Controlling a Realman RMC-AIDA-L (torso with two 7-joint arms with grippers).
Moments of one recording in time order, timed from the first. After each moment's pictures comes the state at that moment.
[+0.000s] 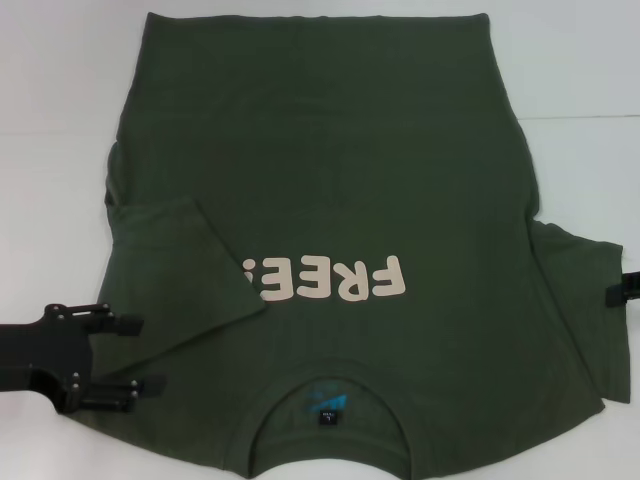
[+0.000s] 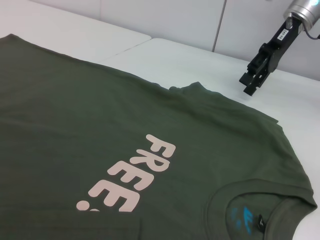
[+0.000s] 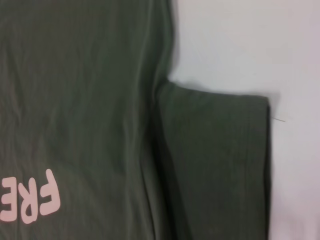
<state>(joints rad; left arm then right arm) -0.49 -2.07 0.46 0.87 2.37 1.76 -1.32 0.62 1.85 -0.58 -0.69 -2.59 -1.48 2.66</state>
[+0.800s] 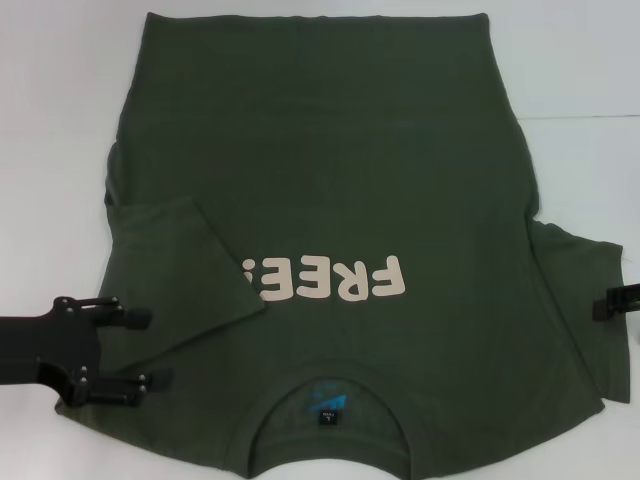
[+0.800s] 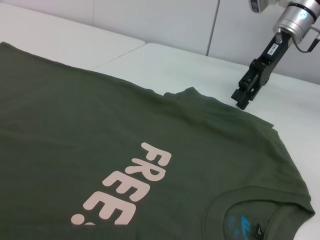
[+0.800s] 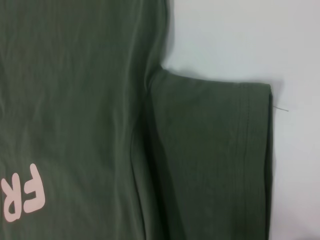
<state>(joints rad) -0.50 -2.07 0.46 0.88 2.37 1.77 -1.32 0.62 1.86 -0.61 -0.63 -2.59 -1.41 2.65</state>
